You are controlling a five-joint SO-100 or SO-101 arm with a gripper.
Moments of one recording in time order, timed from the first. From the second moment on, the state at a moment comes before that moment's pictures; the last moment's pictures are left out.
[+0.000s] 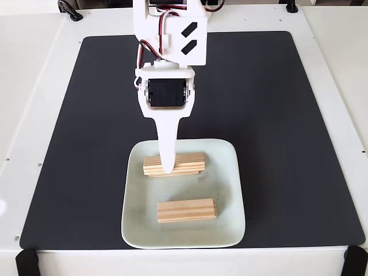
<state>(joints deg) -7.3 45.9 27.8 66.9 -1.1</state>
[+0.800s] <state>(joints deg) -7.9 45.8 27.8 67.0 -6.9</state>
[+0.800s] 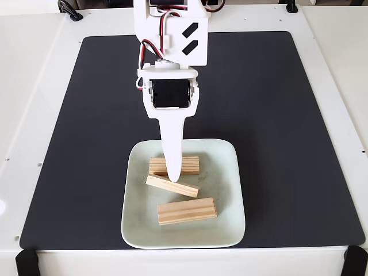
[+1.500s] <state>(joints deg) -9.8 75.1 65.1 58.4 -7.0</state>
